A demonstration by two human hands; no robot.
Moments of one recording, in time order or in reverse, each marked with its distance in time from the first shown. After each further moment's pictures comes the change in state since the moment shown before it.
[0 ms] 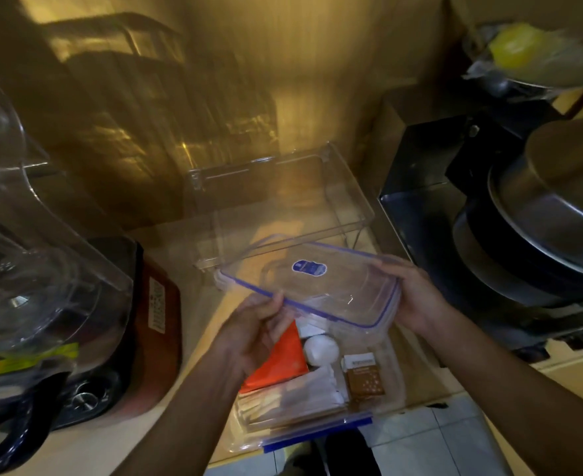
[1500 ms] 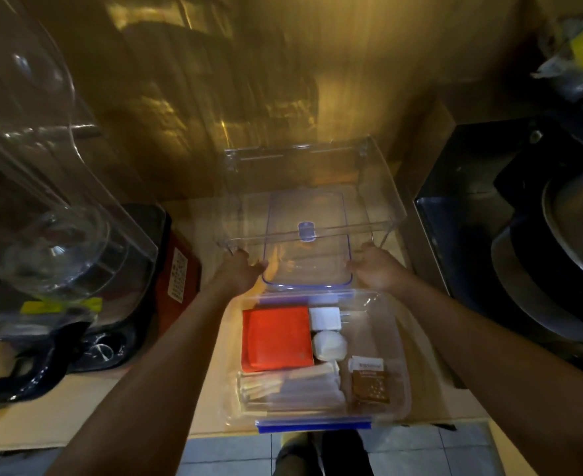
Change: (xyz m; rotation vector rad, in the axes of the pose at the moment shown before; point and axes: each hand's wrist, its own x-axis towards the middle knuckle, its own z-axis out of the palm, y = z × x) left_hand 0.068 0.056 -0.043 1.505 0.476 0.211; right_hand 0.076 0.013 0.045 -1.369 -0.115 -0.122
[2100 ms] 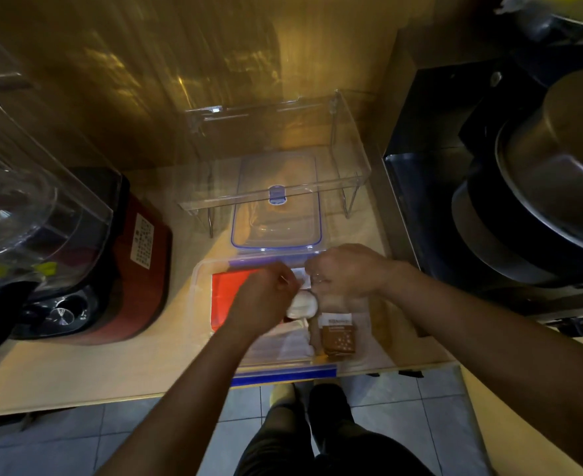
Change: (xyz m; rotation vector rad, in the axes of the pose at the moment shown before) left_hand -0.117 0.042 0.074 -0.187 -0.006 0.264; right_hand -0.065 0.015 0.002 -0.703 -0.271 -0.670
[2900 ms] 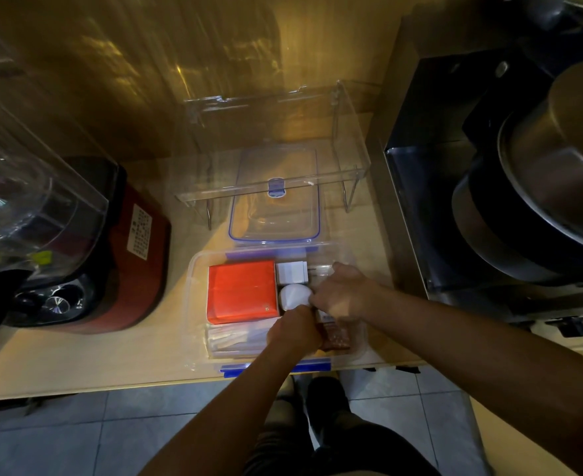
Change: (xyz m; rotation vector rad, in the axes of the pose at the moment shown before) left_hand -0.004 -0.016 0.083 0.211 -0.341 -0.251; right_hand 0.009 -0.018 0.043 -0.560 -0.481 -0.030
